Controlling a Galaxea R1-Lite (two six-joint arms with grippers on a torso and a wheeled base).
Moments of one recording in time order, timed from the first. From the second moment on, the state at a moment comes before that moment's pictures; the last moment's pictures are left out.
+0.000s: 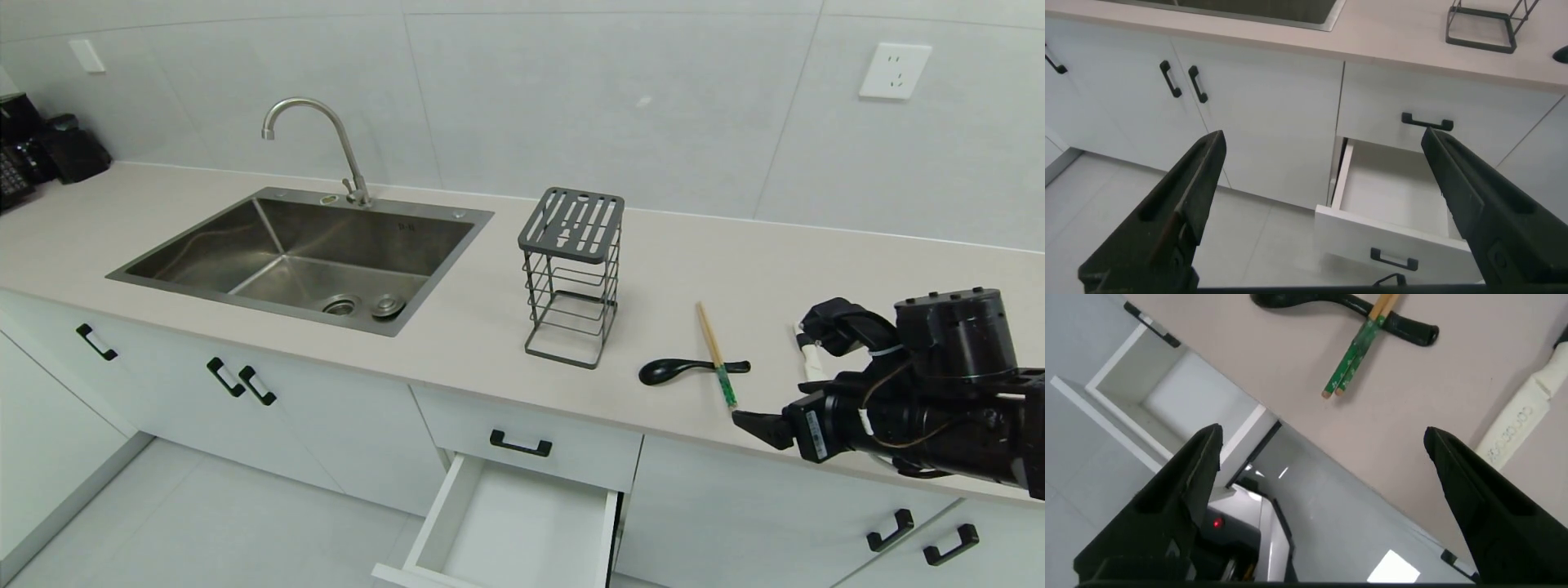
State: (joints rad) left arm 0.00 0.00 0.00 0.00 0.02 -0.02; right arm 0.37 1.62 -0.66 -0.40 0.00 -0.07
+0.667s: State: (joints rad) left arm 0.00 0.00 0.00 0.00 0.02 -0.02; right arm 0.39 1.82 -0.76 -0.49 -0.06 0.14
